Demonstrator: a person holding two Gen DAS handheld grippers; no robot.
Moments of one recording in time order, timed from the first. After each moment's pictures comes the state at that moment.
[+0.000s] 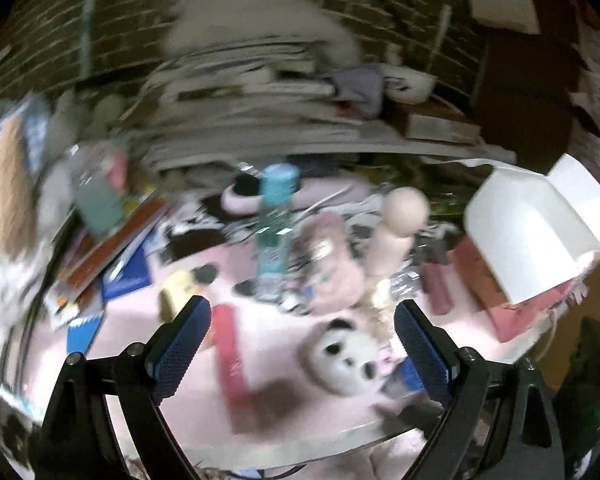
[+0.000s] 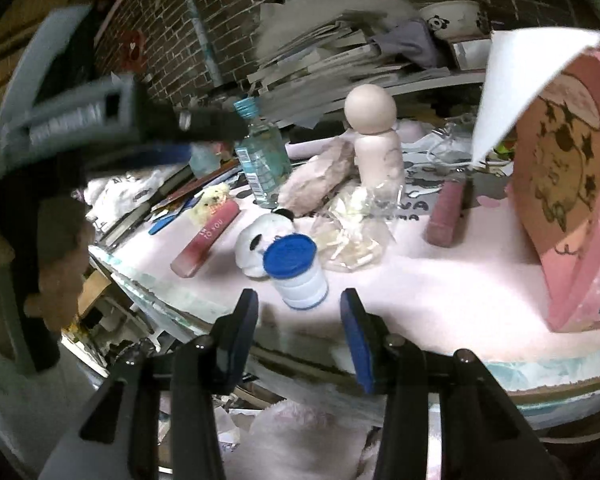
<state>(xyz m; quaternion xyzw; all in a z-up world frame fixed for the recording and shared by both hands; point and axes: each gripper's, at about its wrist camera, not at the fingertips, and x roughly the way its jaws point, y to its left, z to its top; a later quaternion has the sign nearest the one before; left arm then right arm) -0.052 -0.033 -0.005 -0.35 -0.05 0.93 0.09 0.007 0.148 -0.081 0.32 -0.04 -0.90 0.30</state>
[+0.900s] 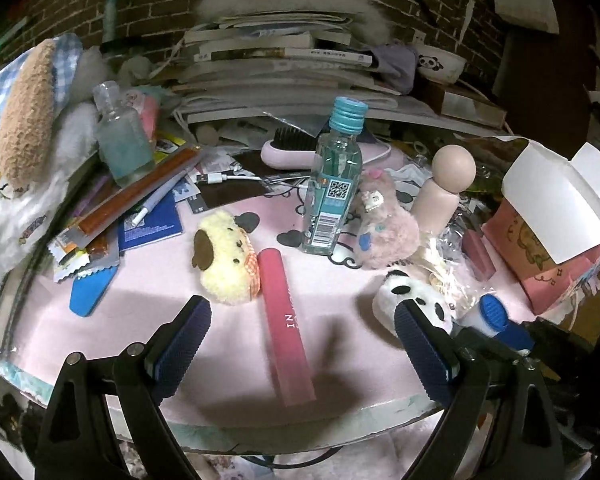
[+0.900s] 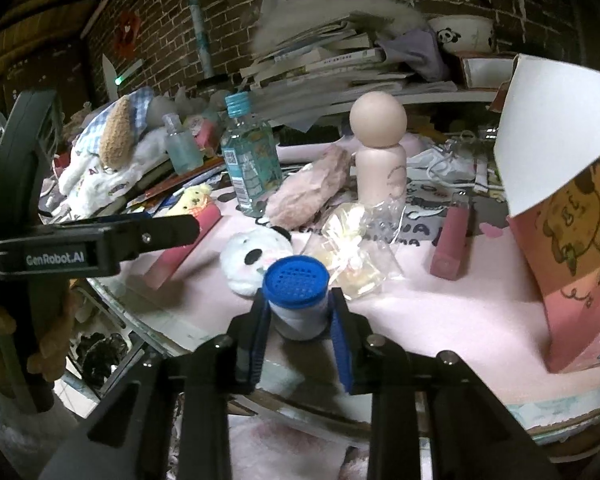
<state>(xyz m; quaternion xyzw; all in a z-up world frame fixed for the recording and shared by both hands) -0.041 -0.060 -0.047 -0.37 -0.06 0.92 0.07 -0.007 0.132 -0.079 0.31 0.00 -0.92 0.26</state>
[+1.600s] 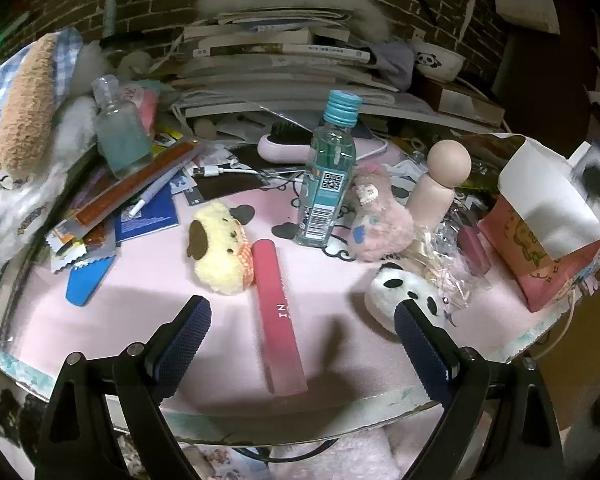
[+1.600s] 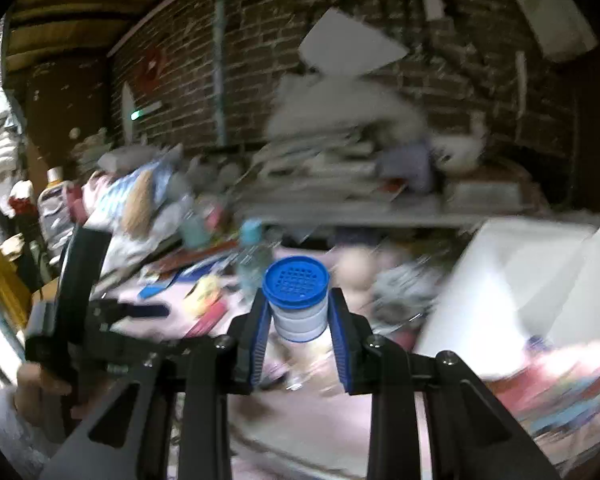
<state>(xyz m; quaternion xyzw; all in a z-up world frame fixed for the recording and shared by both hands) -0.037 -0.055 -0.047 -0.37 -0.06 0.92 0.08 0.009 0.159 0.030 0.19 0.04 -0.95 0.24</state>
